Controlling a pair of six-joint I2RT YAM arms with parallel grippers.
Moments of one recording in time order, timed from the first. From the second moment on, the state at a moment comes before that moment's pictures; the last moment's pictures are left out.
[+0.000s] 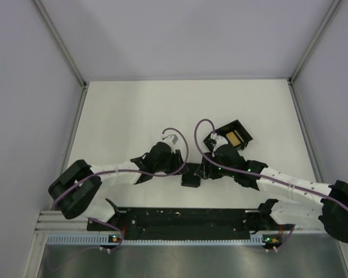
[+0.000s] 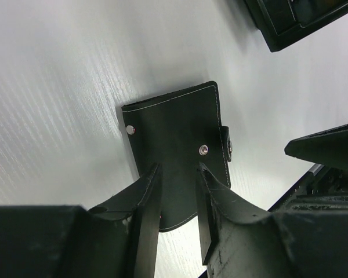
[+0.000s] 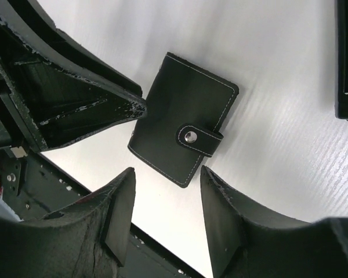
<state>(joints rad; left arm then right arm) -0.82 1.44 0.57 0.21 0.13 -0.76 0.87 1.09 0.56 -0.18 0.01 0.66</state>
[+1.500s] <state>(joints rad) -0.82 1.58 0.59 0.34 0.27 -0.74 0.87 1.34 0.61 -0.12 0.09 0.73</state>
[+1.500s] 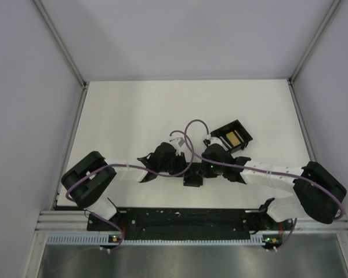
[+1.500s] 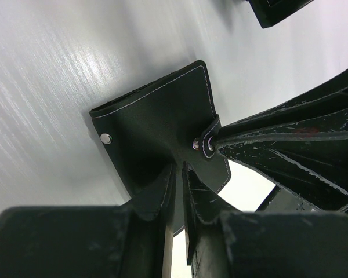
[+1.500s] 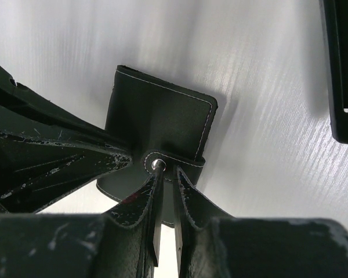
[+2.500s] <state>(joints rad) -0.82 1.59 0.59 0.35 0.28 -0.75 0.84 1.37 0.61 -0.08 0.09 0.72</state>
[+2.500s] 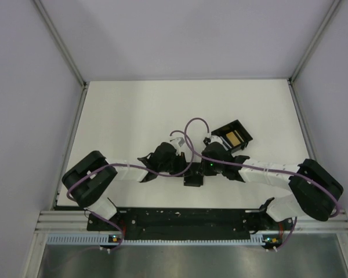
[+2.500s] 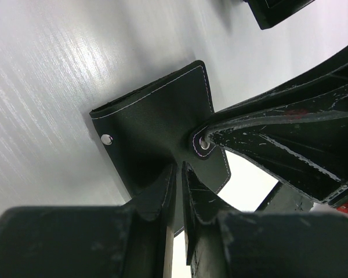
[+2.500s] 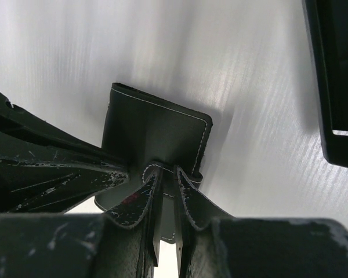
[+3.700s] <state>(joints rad) -0.82 1.60 0.59 0.36 0.28 -0.76 0.84 1.35 0.59 -0.05 0.04 0.74</state>
